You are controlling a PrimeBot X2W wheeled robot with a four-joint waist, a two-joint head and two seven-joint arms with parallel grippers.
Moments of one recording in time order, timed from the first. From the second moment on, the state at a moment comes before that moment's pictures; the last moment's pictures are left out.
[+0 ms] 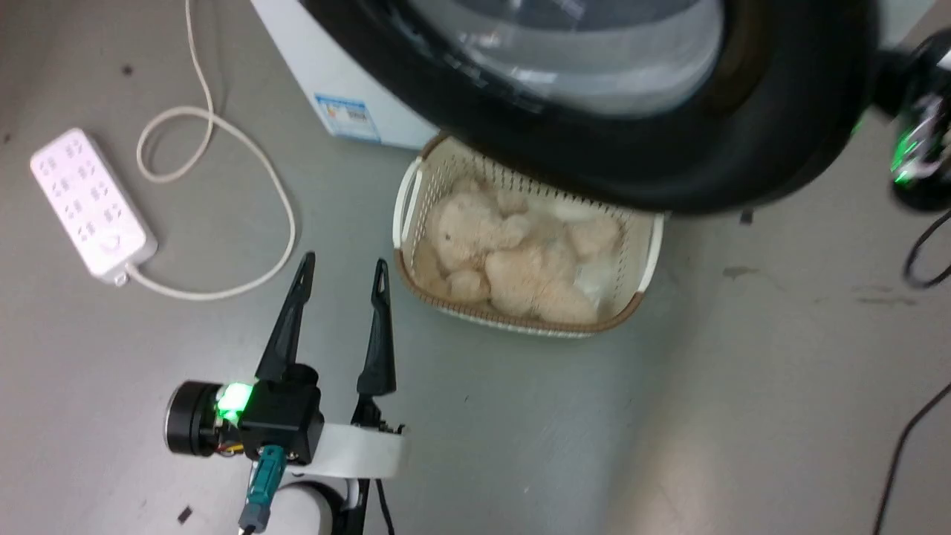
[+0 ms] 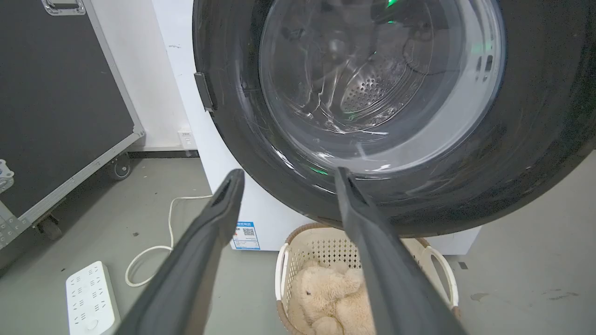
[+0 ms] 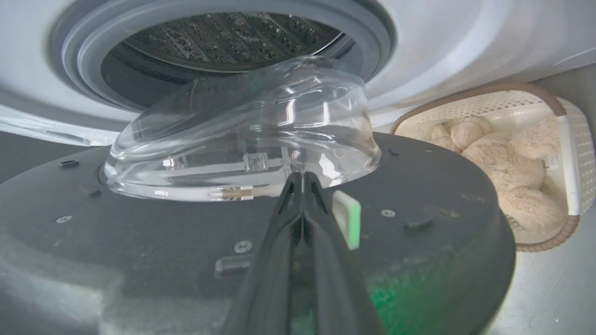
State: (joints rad) left arm -0.16 0.06 -0.22 -0.07 -0.02 0.15 -0.26; right arm -1.27 -0.22 -0.50 1.11 0.91 0.13 0.93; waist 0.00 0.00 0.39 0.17
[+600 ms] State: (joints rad) left arm -0.03 0.07 -0.23 -0.03 -0.02 0.13 -0.26; right arm -0.87 -0.06 -0.38 0.83 1.06 0.13 1.19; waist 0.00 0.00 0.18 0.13
